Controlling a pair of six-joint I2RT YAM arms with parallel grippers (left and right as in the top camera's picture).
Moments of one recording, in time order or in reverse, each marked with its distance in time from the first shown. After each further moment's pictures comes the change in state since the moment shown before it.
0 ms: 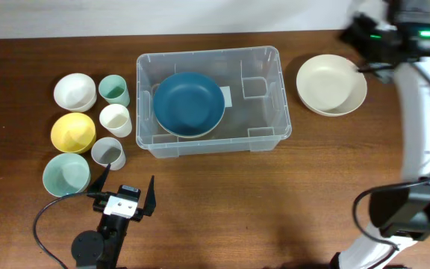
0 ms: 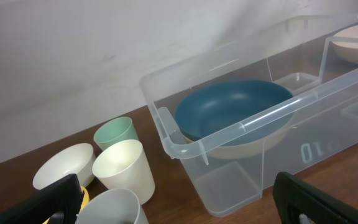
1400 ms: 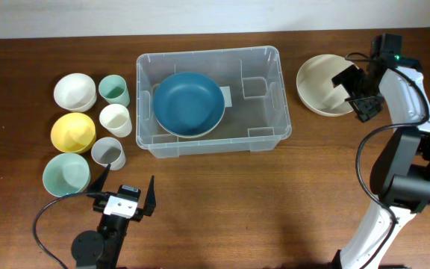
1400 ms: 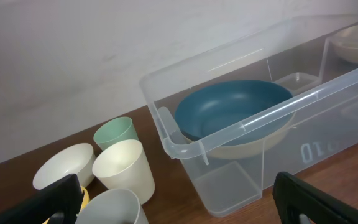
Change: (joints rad) left arm 0.000 0.000 0.000 0.000 0.000 0.000; right arm -0.075 0.237 -0.328 0.232 -0.097 0.068
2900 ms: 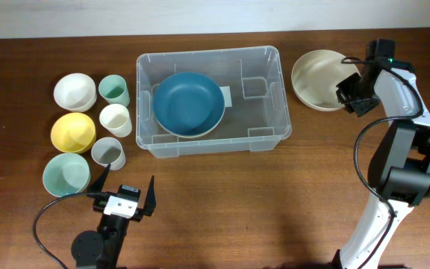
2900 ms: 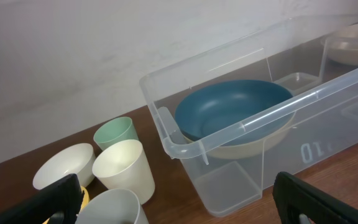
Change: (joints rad) left arm 0.000 0.000 0.000 0.000 0.000 0.000; right arm 0.000 0.062 0.000 0.040 0.000 0.003
